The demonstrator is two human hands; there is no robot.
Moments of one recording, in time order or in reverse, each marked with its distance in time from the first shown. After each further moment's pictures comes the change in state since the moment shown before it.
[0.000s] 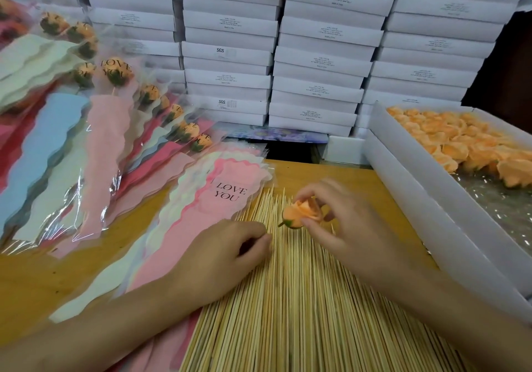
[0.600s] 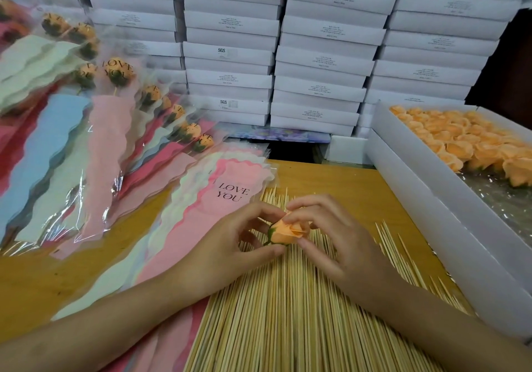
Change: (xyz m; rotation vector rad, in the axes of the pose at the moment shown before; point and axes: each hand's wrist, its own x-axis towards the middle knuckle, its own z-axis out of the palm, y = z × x) left_hand 0.007 -0.007 0.003 -0.559 -0.012 -0.026; right_hand -0.013 0.011 0.027 0.129 0.079 -0.206
